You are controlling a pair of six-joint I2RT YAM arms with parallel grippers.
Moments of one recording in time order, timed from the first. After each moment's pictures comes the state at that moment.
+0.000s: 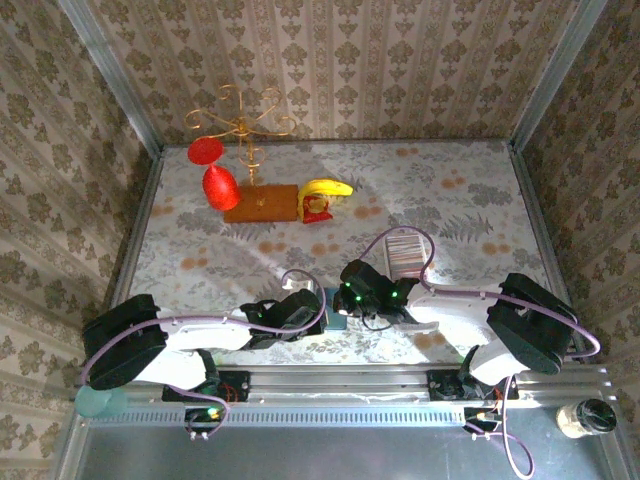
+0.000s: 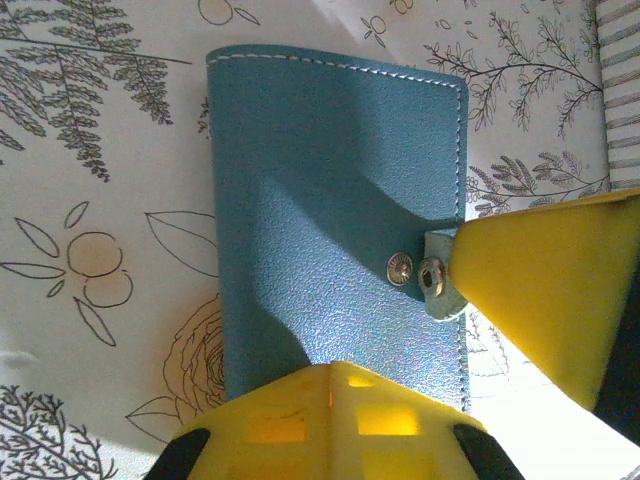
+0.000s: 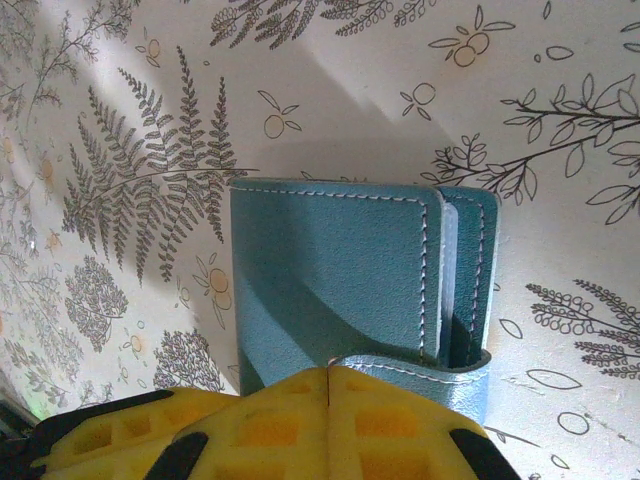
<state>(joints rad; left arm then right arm) -1.18 1.32 0.45 0.01 -0.12 -1.10 0.92 1.49 0.68 -0.08 -0.04 1.08</state>
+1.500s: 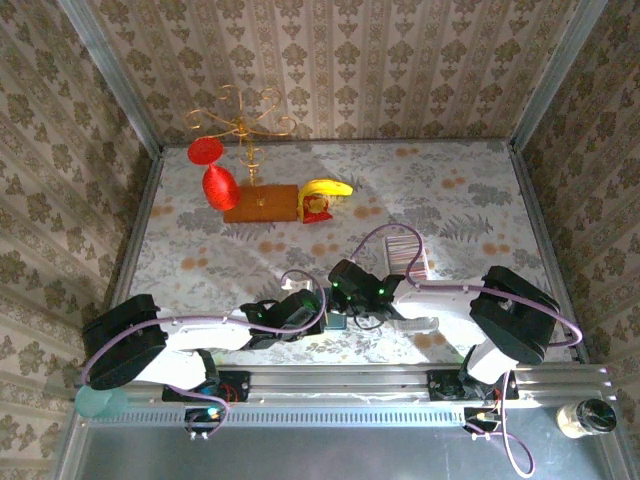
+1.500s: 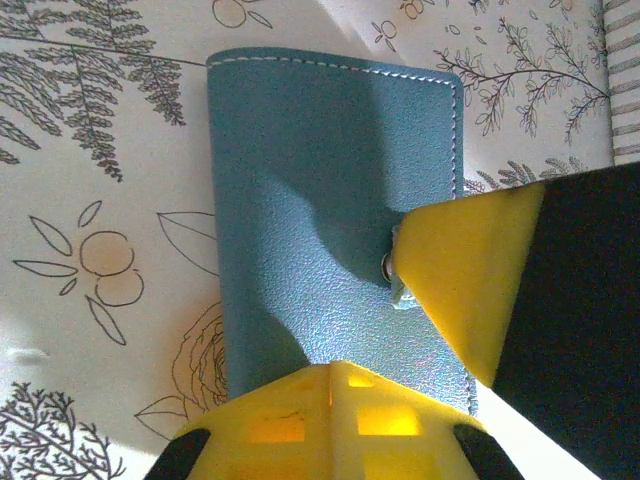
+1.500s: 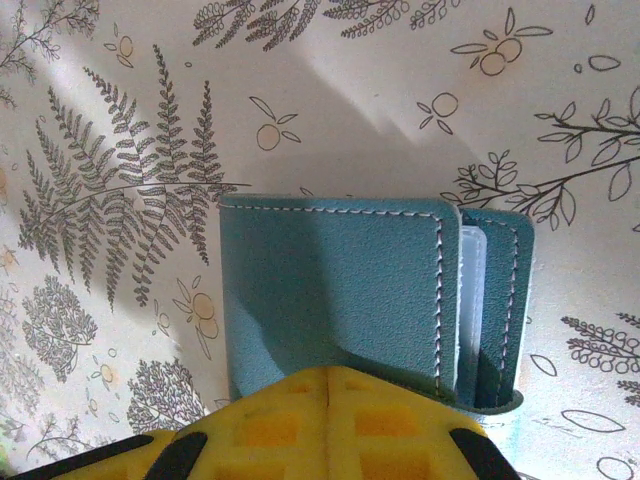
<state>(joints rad) -1.19 1.32 0.45 0.01 -0.13 -1.11 0.96 1.59 0.76 -0.15 0.02 1.09</state>
